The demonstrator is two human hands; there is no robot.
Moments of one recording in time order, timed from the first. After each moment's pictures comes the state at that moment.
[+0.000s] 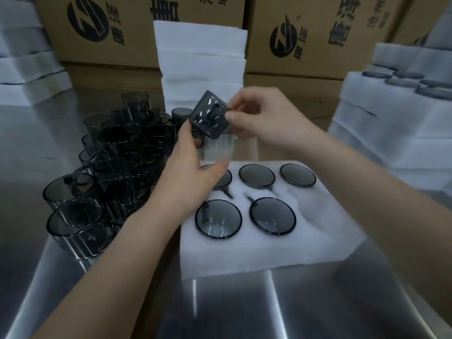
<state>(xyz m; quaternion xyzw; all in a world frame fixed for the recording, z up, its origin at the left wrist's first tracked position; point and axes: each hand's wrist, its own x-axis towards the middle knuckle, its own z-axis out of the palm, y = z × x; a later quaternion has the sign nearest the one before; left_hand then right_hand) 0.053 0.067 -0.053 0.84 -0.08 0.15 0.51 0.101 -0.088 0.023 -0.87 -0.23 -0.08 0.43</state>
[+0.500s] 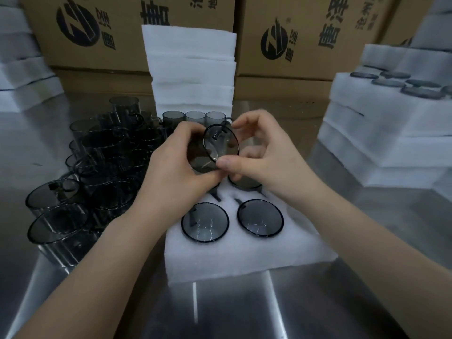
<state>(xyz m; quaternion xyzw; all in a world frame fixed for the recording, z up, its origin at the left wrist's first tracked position) 0.041 0.060 -0.041 0.83 -0.13 0.23 0.49 0.064 -0.111 -0.024 -0.76 -0.26 -0.07 0.59</state>
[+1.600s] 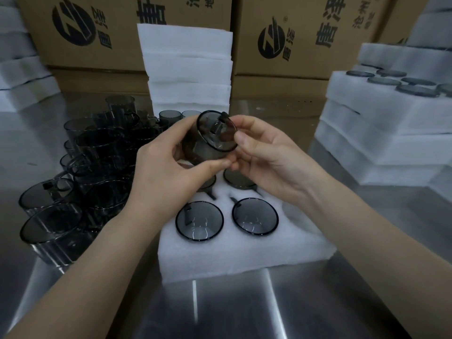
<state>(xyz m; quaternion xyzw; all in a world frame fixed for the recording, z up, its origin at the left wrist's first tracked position) 0.034 0.058 -0.038 0.77 -0.19 0.28 0.54 0.065 -0.114 -0.019 -0.54 -0.24 0.13 0.80</state>
